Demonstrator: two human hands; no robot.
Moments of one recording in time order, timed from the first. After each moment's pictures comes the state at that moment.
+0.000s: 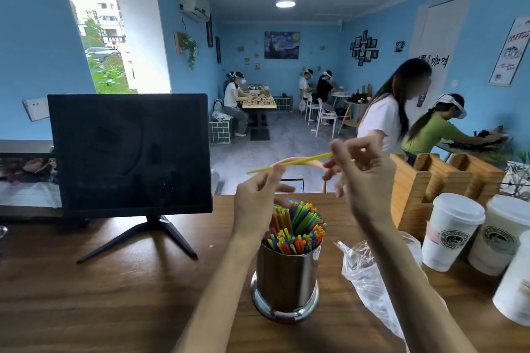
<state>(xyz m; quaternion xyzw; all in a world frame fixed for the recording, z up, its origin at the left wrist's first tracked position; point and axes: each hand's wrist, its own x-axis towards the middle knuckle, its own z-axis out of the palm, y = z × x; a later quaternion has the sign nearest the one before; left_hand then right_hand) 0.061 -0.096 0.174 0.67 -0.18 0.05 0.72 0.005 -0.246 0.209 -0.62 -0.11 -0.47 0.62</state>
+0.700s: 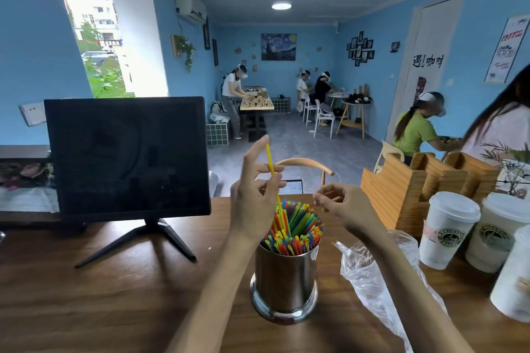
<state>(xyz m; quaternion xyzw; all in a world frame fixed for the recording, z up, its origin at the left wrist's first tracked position) 0.069 -0.095 0.168 0.68 -0.29 0.24 0.63 0.027 -0.288 0.150 -0.85 0.07 -0.22 0.47</state>
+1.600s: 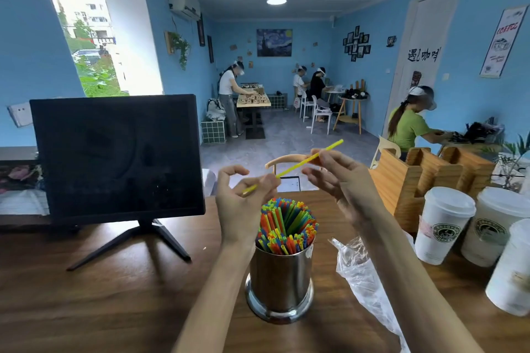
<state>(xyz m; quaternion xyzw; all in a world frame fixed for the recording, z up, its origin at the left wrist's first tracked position) 0.054 -0.099 0.169 0.51 -0.16 0.11 0.84 0.020 -0.271 0.197 -0.54 -0.01 -0.21 0.82</state>
